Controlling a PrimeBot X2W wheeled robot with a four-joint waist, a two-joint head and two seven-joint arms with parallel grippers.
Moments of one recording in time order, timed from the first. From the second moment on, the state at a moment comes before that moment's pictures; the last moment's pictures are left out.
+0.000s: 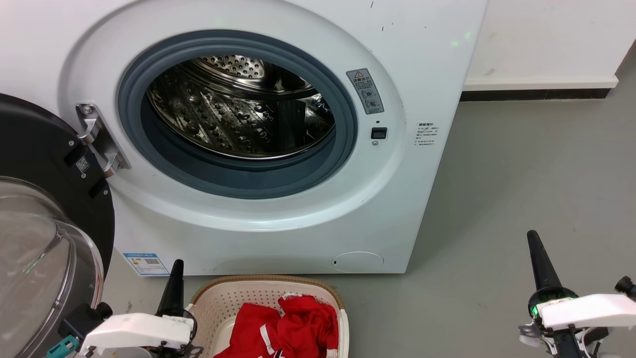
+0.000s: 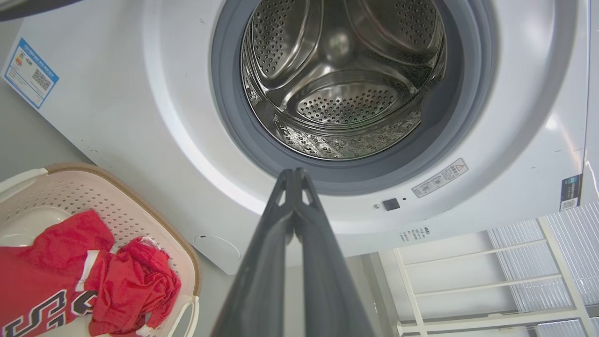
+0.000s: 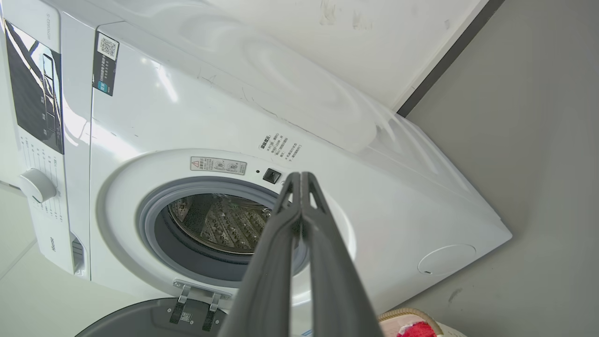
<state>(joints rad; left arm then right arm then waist) -0.01 0.06 0.04 0.18 -1.09 -0.06 -0.03 -0.03 -0.08 -0.04 0.16 1.12 0.13 -0.05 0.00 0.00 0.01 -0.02</state>
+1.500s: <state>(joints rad) -0.09 0.06 0.08 0.23 -1.51 -0.12 0.07 -0.08 -0.08 -0.07 0.23 1.53 0.13 0.05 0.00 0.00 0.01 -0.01</state>
